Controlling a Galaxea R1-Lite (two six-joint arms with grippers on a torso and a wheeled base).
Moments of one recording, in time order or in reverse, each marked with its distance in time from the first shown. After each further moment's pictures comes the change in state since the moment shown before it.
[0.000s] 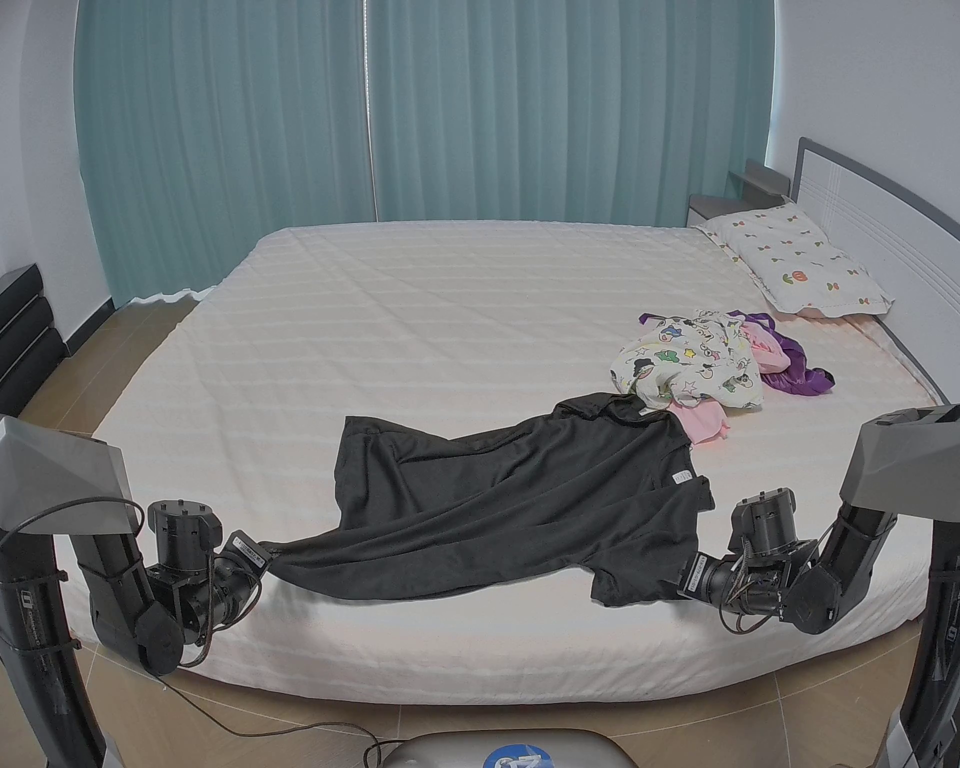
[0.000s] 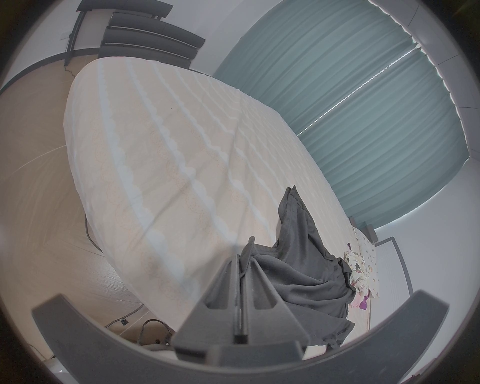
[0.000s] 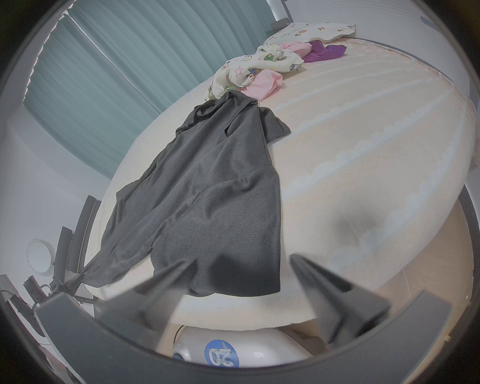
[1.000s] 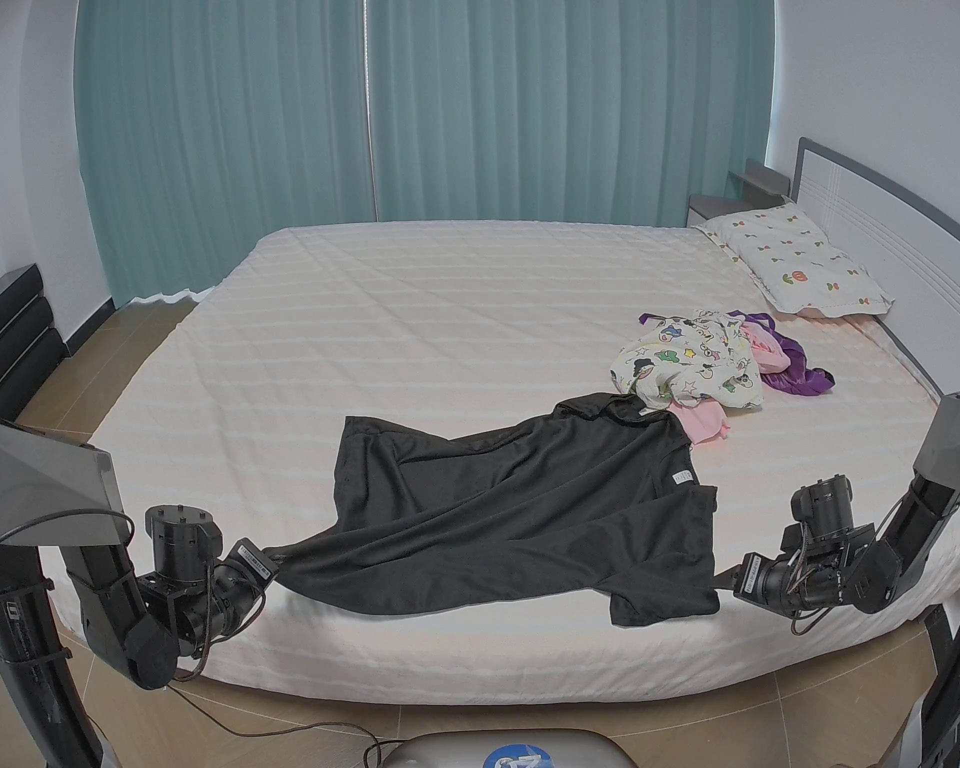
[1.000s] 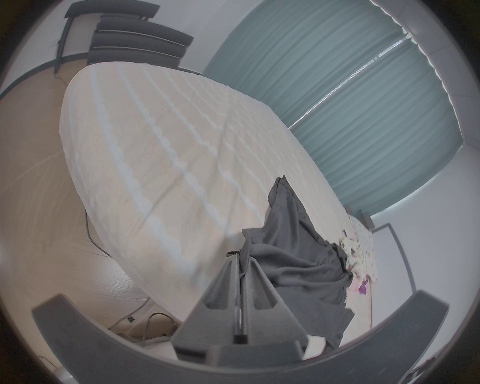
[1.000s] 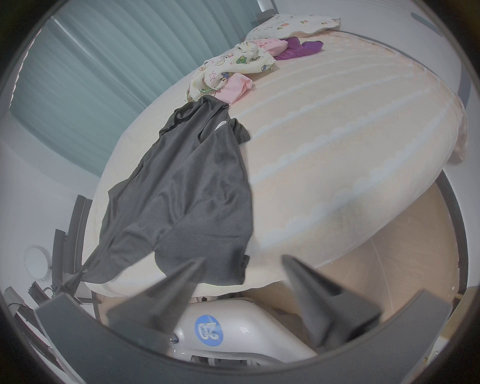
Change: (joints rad) left arm -0.061 -0.077 0.079 0.008 0.001 0.065; right arm -0.163 -0.226 0.103 0.244 0.070 -0.117
